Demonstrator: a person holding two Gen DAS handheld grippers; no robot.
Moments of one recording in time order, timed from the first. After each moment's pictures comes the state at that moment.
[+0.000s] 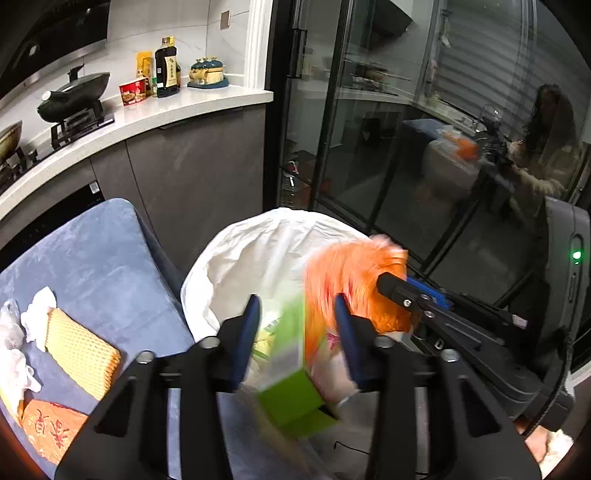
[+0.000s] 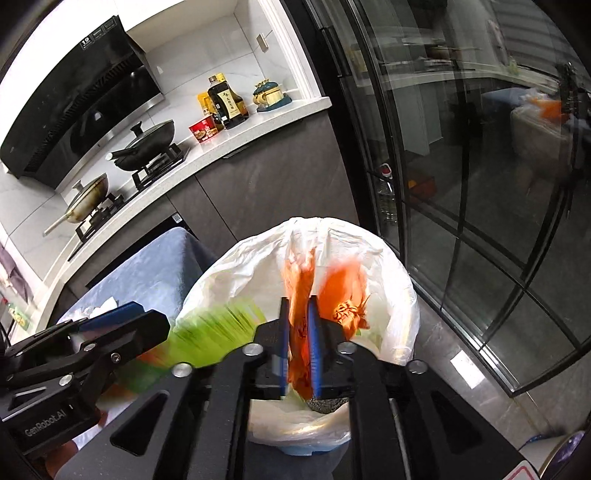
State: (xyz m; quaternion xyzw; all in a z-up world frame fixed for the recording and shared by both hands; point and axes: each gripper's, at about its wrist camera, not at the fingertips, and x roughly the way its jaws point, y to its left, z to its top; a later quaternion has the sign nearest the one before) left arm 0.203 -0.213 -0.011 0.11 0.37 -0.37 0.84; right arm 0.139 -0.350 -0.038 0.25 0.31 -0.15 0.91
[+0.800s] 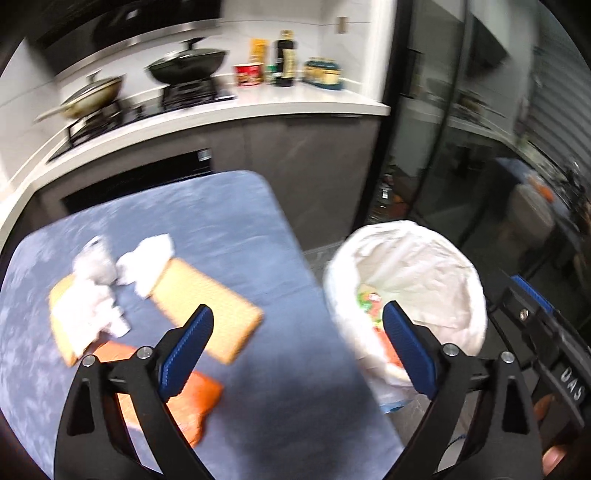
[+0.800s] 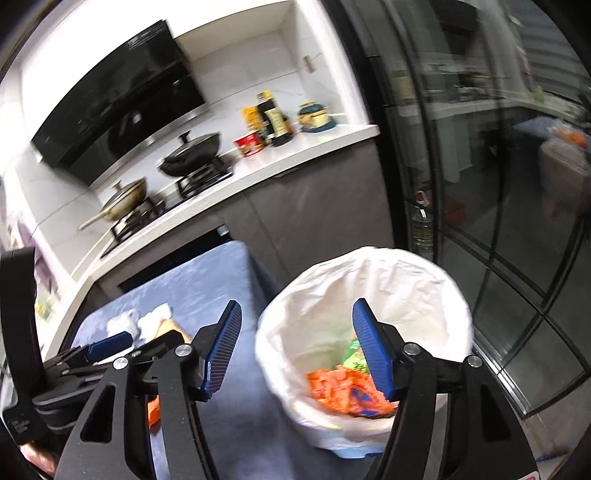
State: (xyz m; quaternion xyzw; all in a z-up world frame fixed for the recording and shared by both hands) left arm 0.226 -0.105 0.008 0.05 0.40 -0.19 0.90; right arm 0.142 -0.283 0.012 0.22 0.27 -0.09 0.93
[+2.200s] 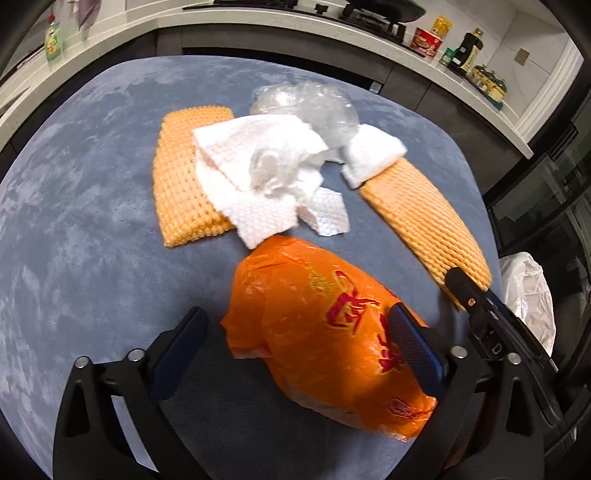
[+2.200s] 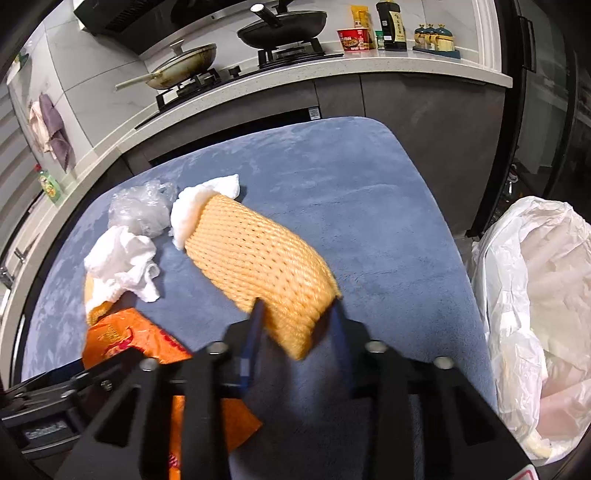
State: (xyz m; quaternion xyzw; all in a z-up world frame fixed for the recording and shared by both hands) left arm 0.263 0.069 -0.082 -0.11 0.51 -0.01 0.85; right arm 0.286 -0.120 -0.081 0.12 0.42 0.04 0.90
